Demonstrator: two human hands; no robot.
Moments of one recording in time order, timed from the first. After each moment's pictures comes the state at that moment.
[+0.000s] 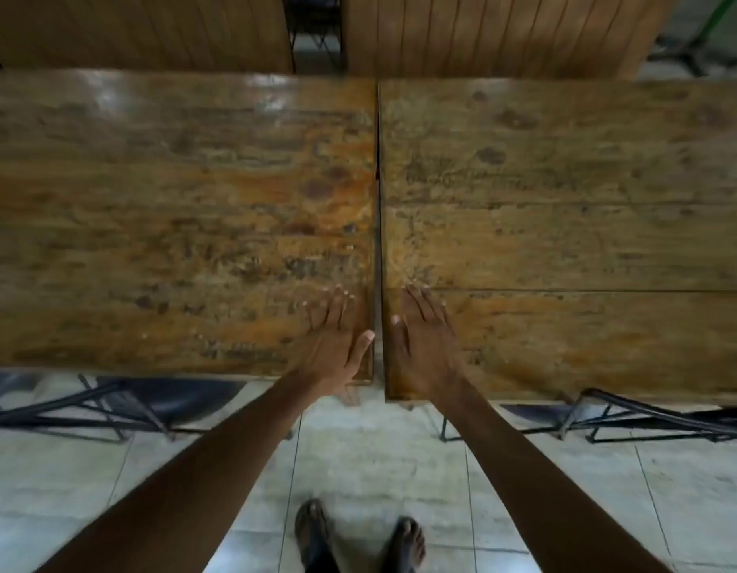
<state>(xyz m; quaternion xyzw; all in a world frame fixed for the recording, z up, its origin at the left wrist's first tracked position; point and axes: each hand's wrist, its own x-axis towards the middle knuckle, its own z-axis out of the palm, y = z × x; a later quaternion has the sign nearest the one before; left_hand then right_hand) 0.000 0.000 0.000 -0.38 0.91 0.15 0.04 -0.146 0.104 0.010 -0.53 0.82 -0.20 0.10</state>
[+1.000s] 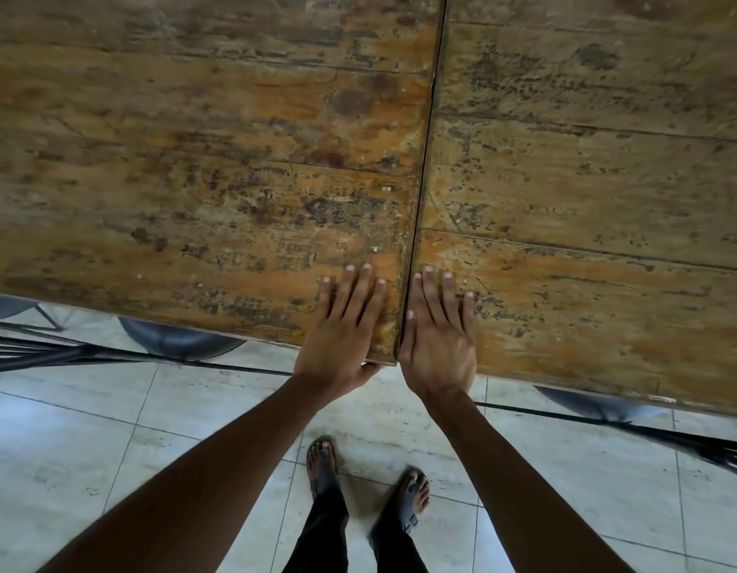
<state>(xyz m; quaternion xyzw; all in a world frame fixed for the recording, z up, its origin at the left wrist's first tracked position) 0.018 0.002 -0.070 -0.32 0.94 0.04 0.02 -0.125 0.086 -0.081 -0.53 0.84 -0.12 0.06</state>
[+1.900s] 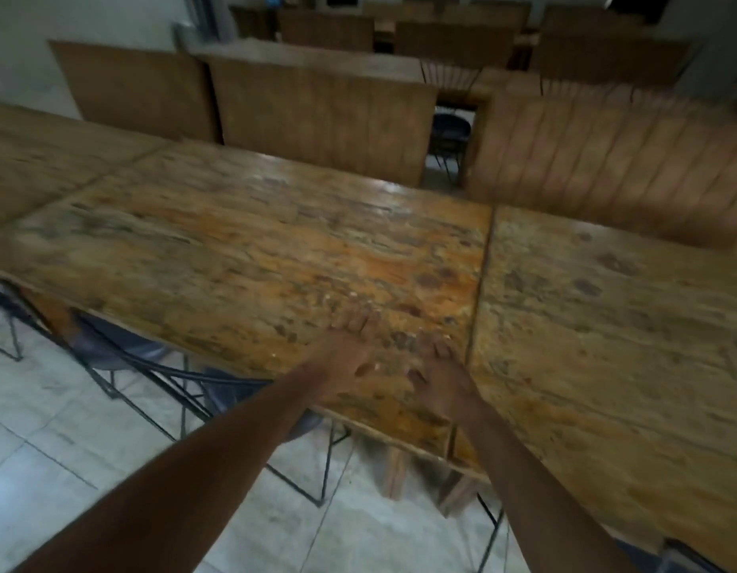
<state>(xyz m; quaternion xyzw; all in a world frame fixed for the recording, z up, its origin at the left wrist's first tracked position) 0.110 -0.061 0.116 -0.38 0.92 -0.03 0.03 -0.079 0.023 0.106 -0.64 0.74 -0.05 0.21</state>
